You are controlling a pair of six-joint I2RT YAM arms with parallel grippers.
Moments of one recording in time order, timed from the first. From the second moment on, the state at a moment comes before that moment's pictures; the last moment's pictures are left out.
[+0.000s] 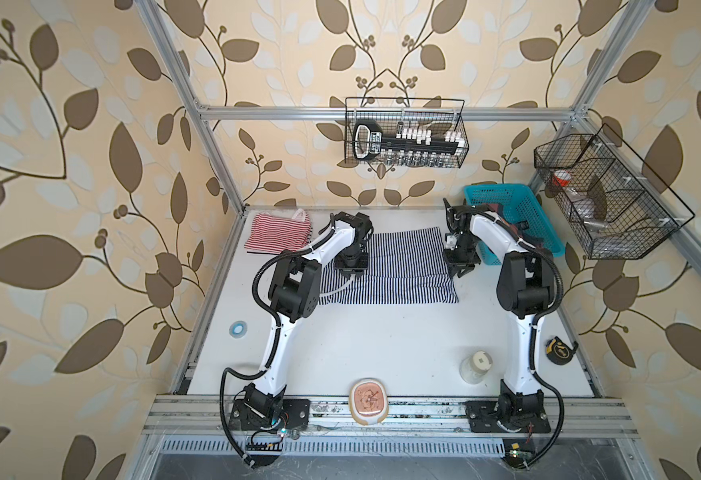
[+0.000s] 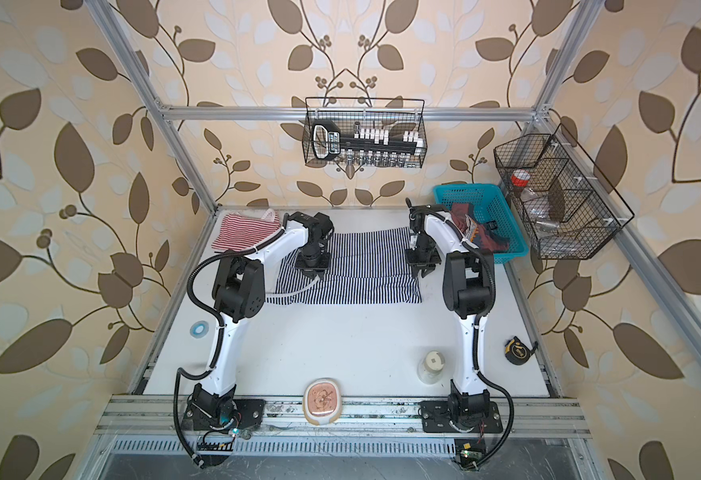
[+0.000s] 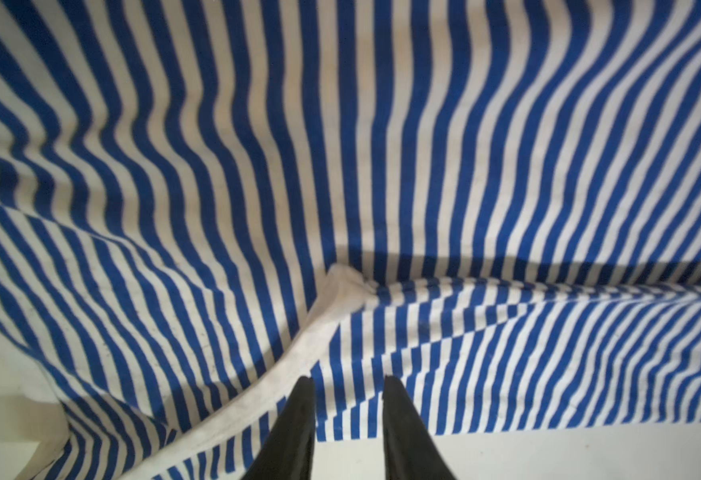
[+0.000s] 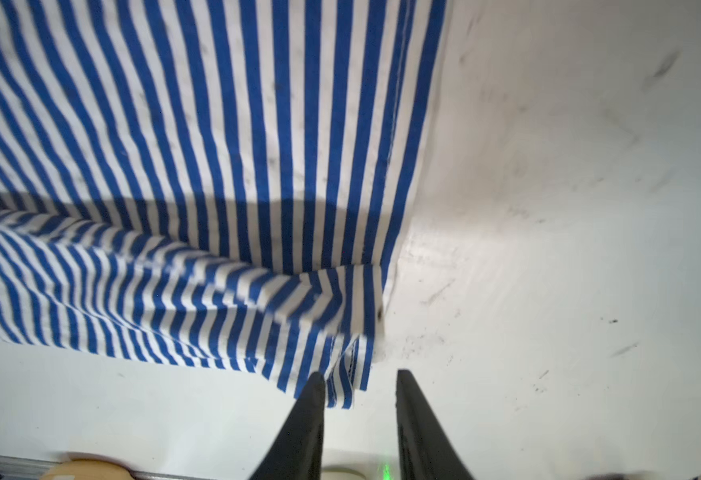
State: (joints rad) left arm -0.42 2.30 2.01 -1.25 0.08 -0.43; right arm 0.11 2.23 1.94 -1.40 -0.03 0.05
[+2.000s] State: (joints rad) left arm -0.46 2.03 1.45 -0.98 0.12 -0.52; right arm 0.06 1.99 1.37 -1.07 -0.16 0.03
